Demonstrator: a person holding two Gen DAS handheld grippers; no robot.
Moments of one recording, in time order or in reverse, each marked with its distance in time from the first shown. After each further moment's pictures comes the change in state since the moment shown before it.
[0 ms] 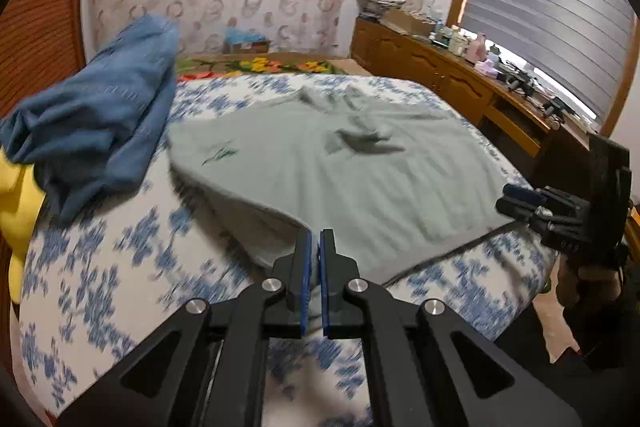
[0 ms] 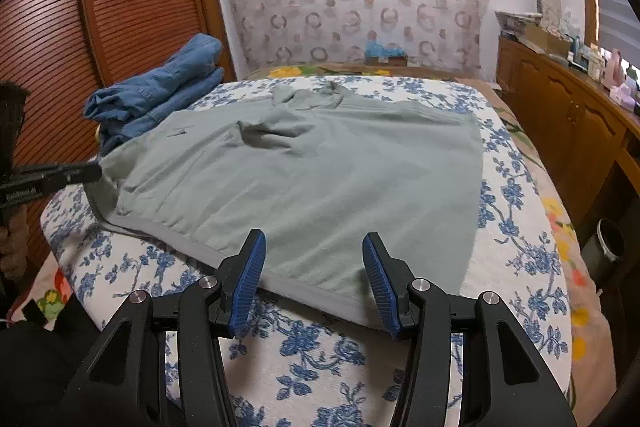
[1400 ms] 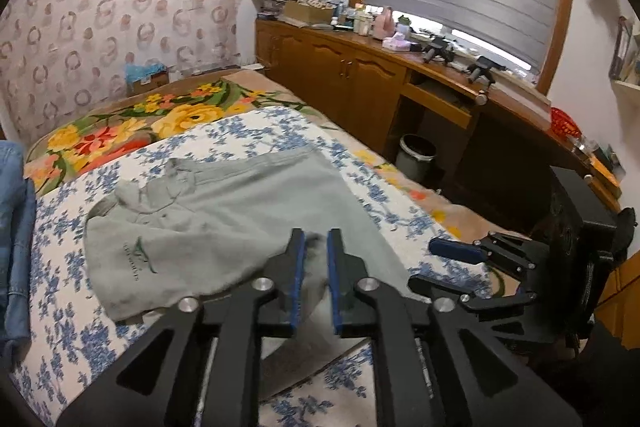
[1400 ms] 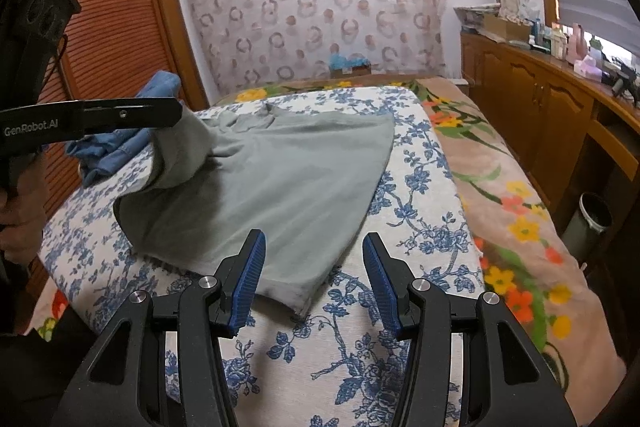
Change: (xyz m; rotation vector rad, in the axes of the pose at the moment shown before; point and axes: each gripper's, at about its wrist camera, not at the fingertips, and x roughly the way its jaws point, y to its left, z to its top) left arm 0.058 -0.169 0.089 0.240 0.036 -0.180; right arm -0.047 -0.063 -0.013 0.108 -0.063 -0.057
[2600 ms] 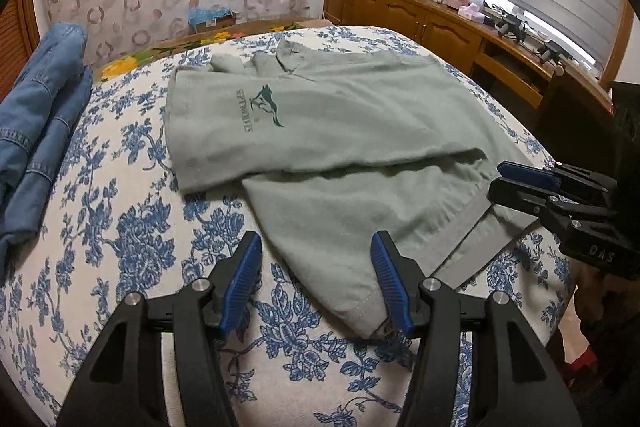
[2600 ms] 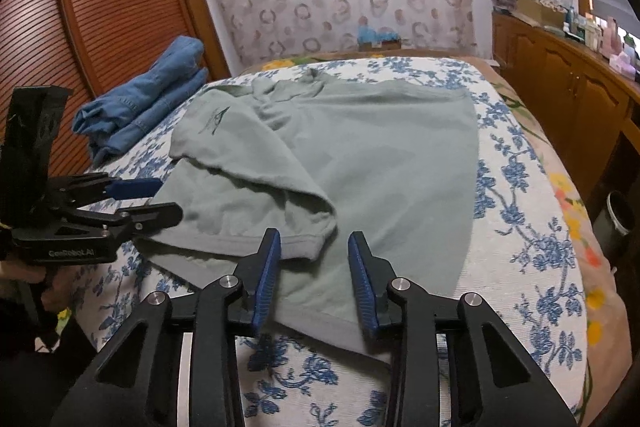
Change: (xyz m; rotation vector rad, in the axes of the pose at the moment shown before) left arm 0.020 0.083 -0.099 -0.135 0.125 0.172; right arm 0.060 0.047 0.006 -0.033 0.106 0.085
